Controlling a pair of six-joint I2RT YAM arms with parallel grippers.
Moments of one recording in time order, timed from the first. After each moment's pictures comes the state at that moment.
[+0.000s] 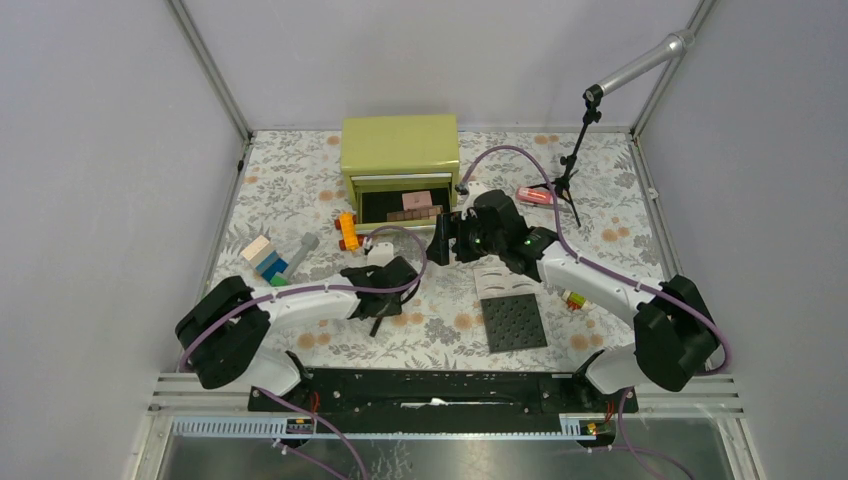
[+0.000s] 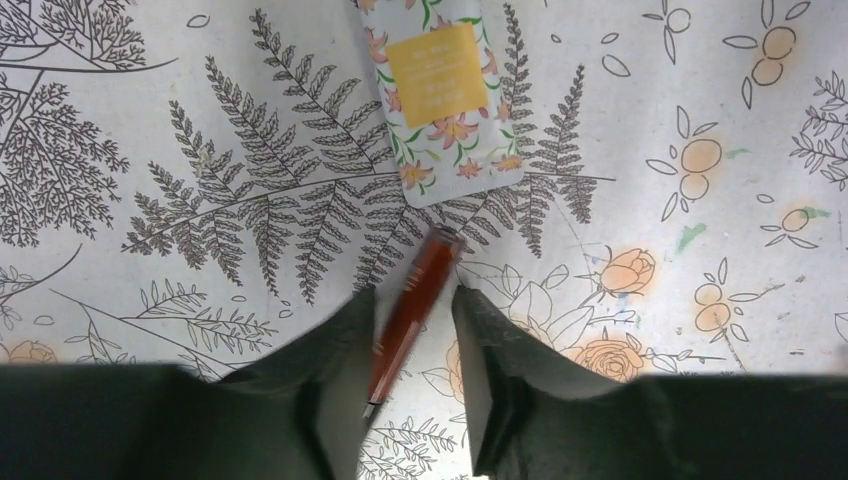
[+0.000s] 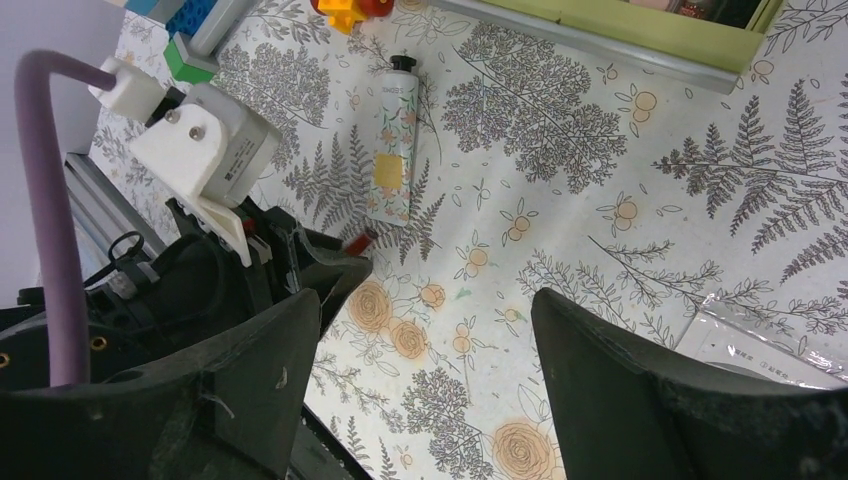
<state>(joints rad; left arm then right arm) -0.89 1.44 0.70 -0.50 -0.41 -0.90 0.71 1.44 0.96 -0.14 -0.21 0.50</state>
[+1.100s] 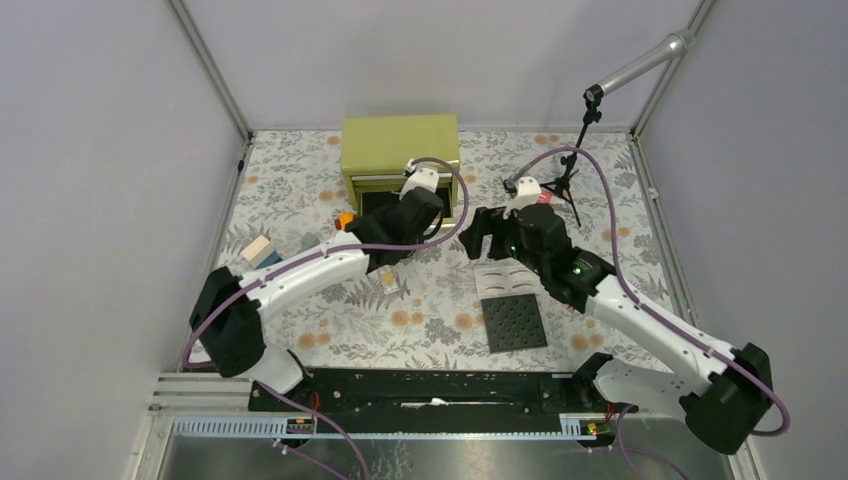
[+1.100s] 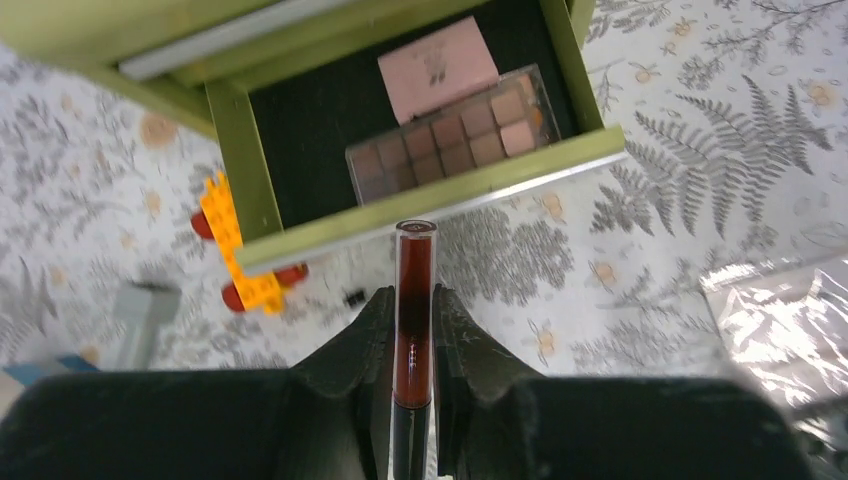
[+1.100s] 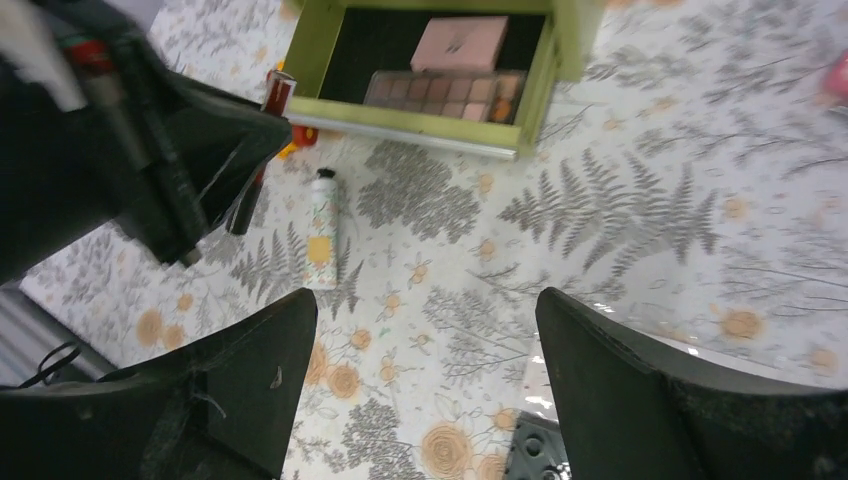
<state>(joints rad) -0.87 1.48 1.20 -0.49 -0.64 -0.36 0.71 1.11 0.85 -0.17 0.08 0.45</state>
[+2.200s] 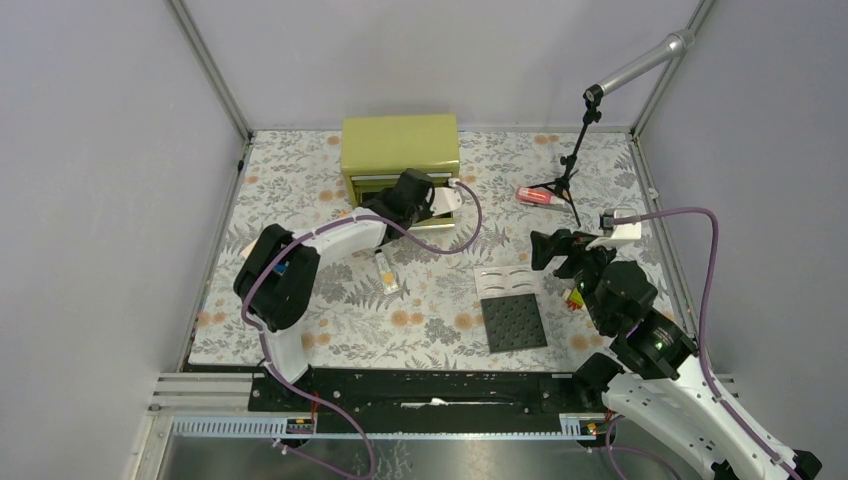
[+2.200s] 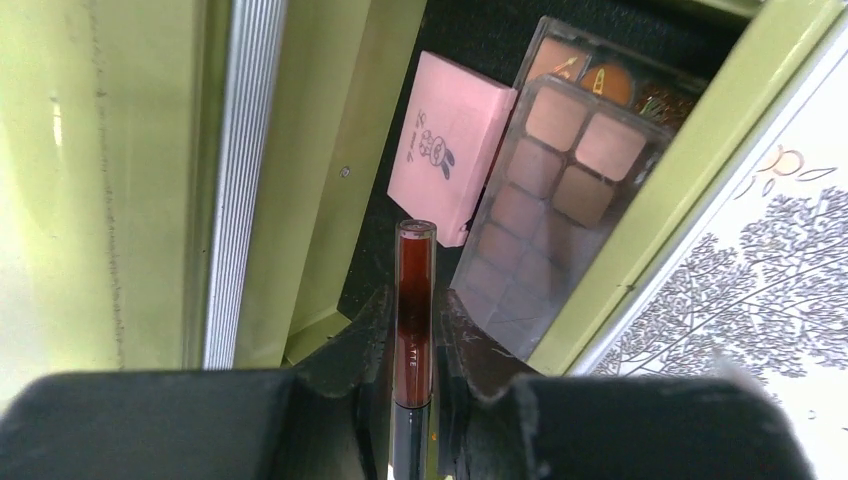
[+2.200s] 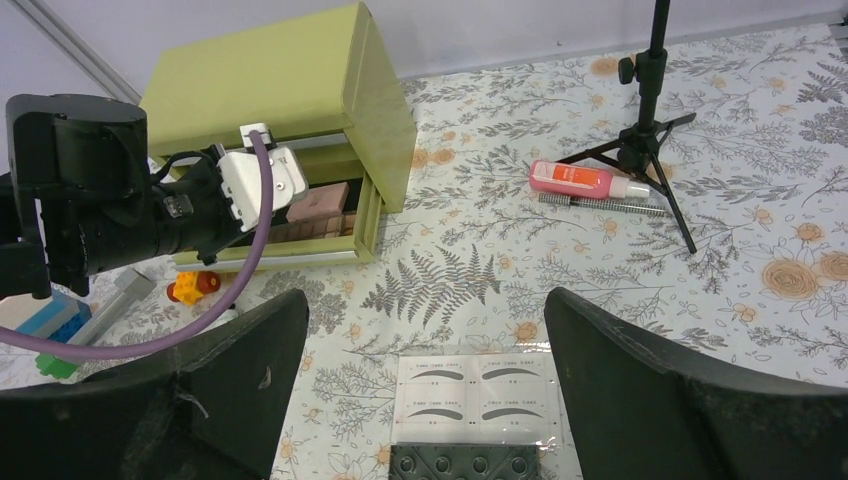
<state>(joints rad) -0.64 1.82 1.25 -0.14 -0.26 0.74 0.71 0.49 0.69 -0.33 0.51 0.34</state>
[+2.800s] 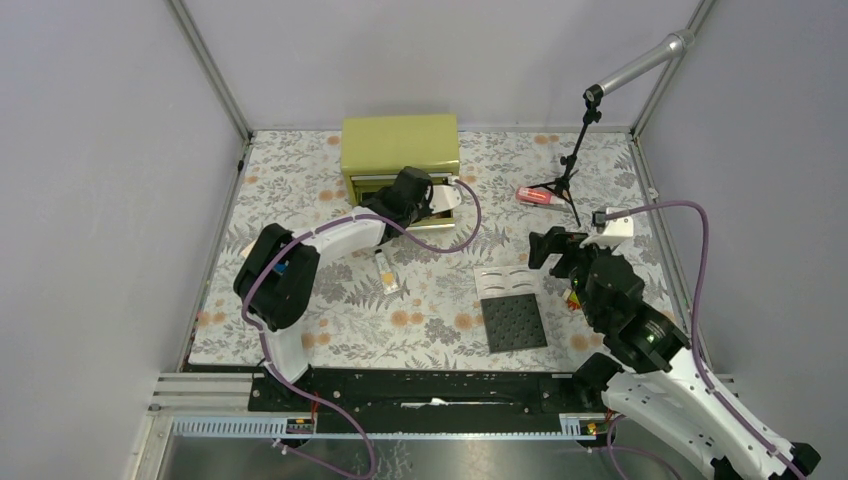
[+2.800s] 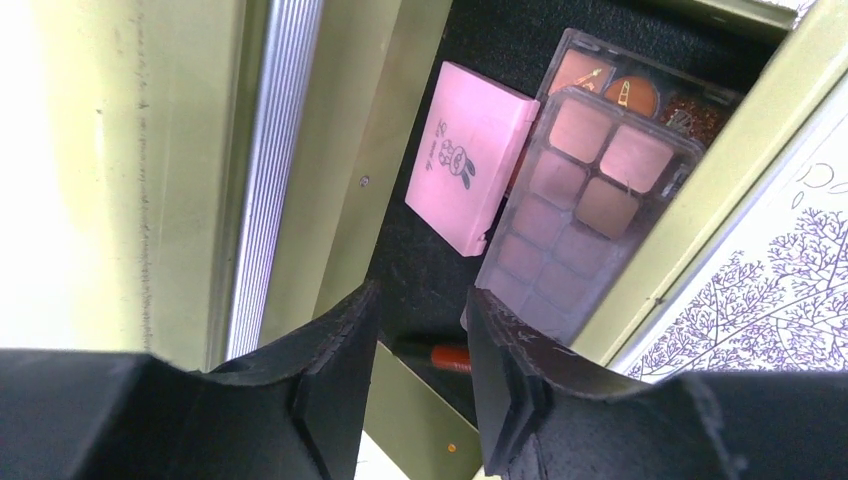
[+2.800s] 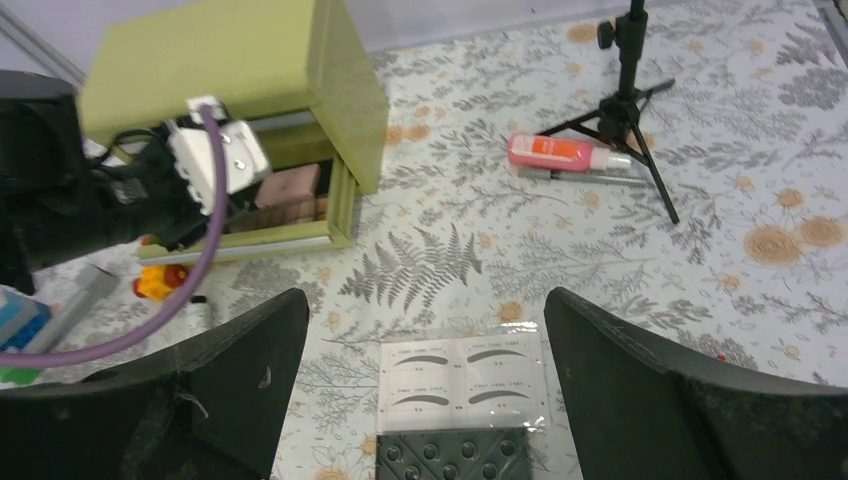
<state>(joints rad) -0.63 1.83 1.25 -0.11 -0.25 0.78 0.71 0.52 0.69 -0.34 0.55 0.36</state>
